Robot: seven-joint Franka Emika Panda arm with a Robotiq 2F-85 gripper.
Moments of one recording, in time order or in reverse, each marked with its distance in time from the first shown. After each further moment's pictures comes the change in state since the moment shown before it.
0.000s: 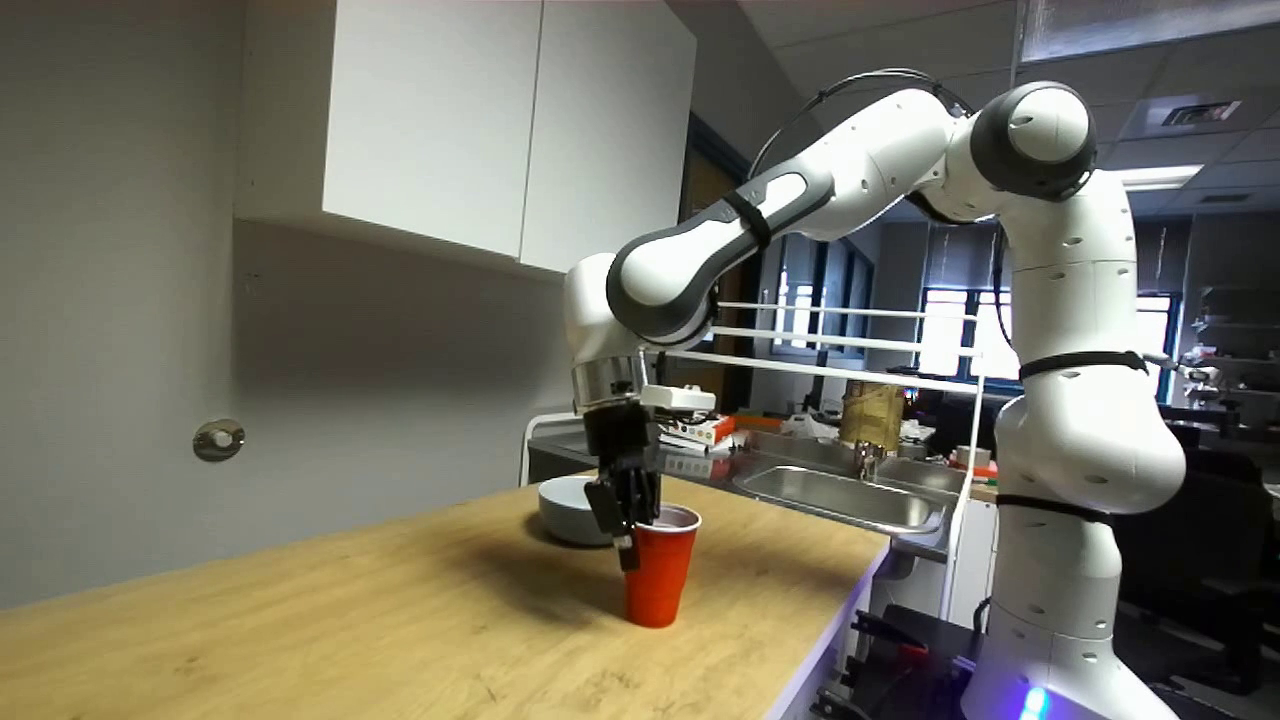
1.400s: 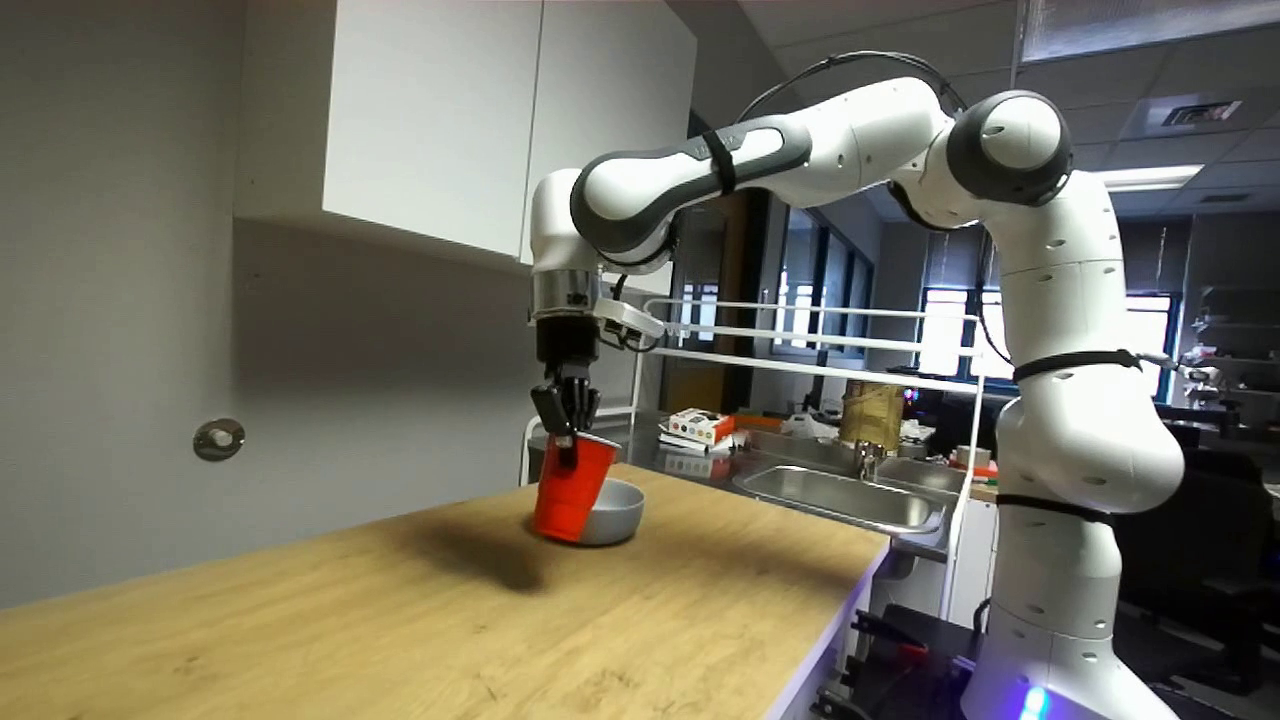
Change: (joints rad) arm -0.014 0.060 -0.019 0.326 -0.102 -0.124 -0.063
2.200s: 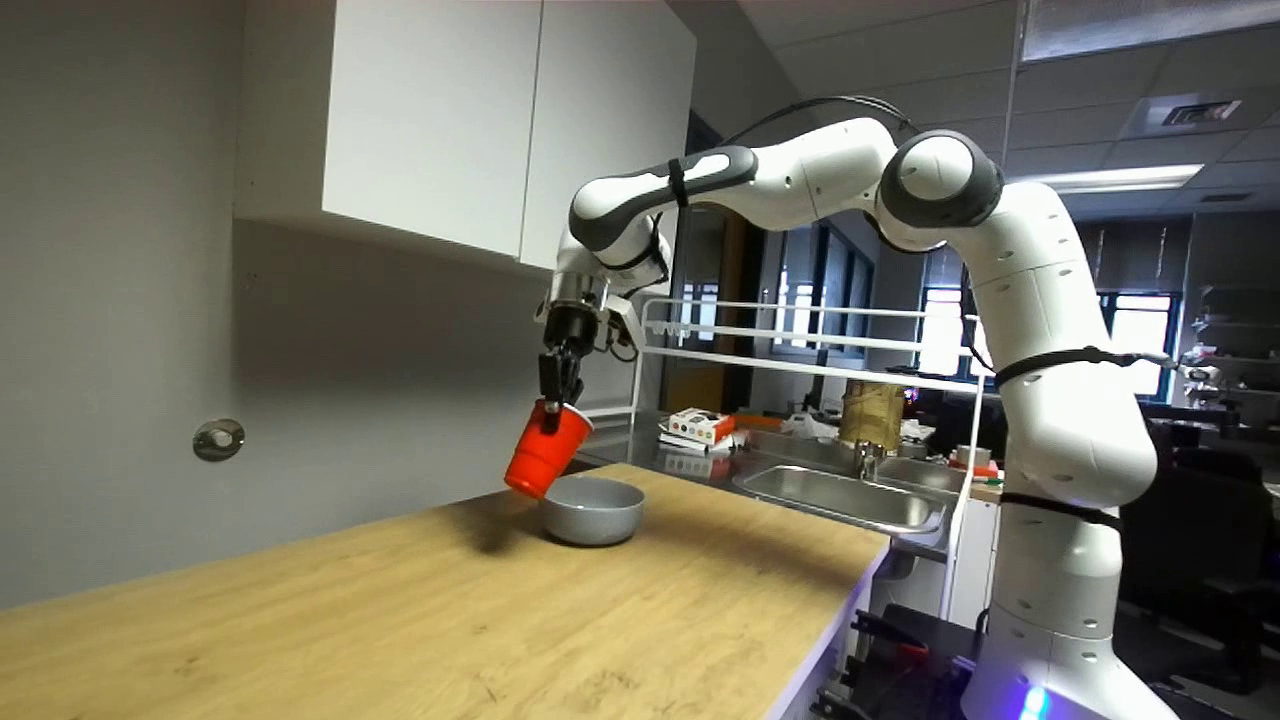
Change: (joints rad) arm -0.205 0.136 -0.049 0.196 0.251 -0.049 -0.477
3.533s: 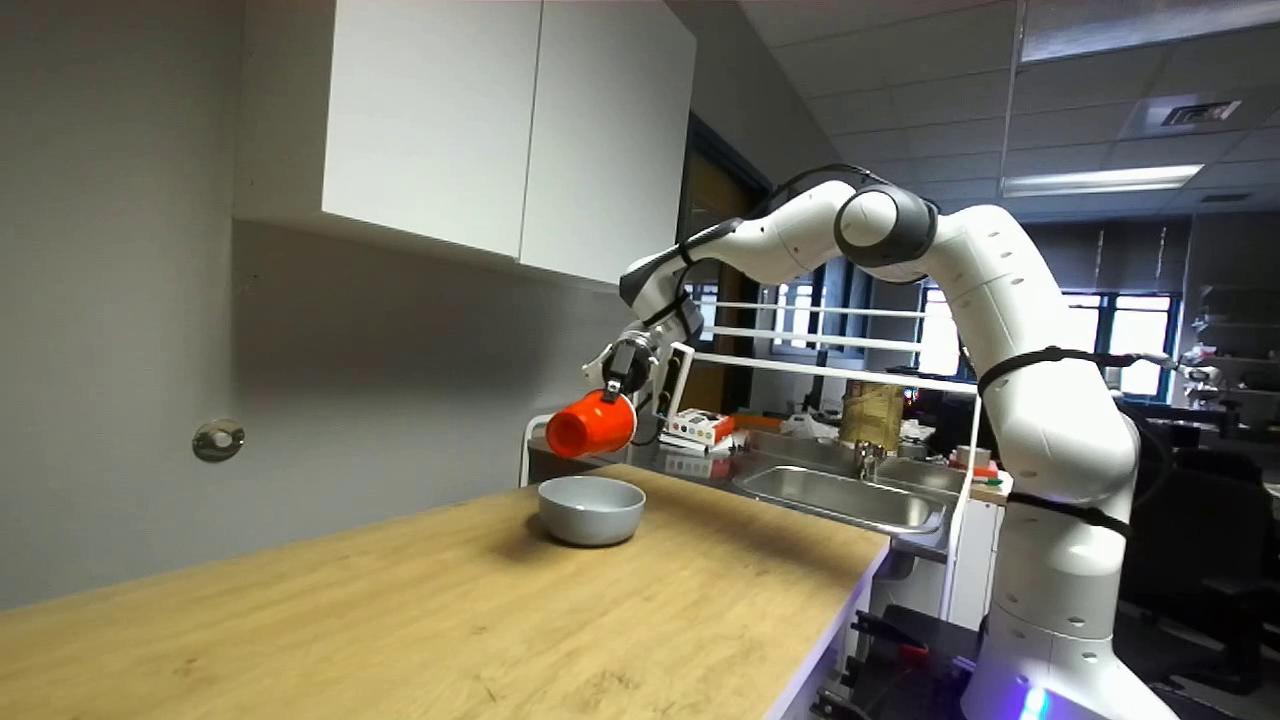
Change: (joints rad) arm -0.241 0.169 -0.098 0.016 0.595 -0.584 -0.615
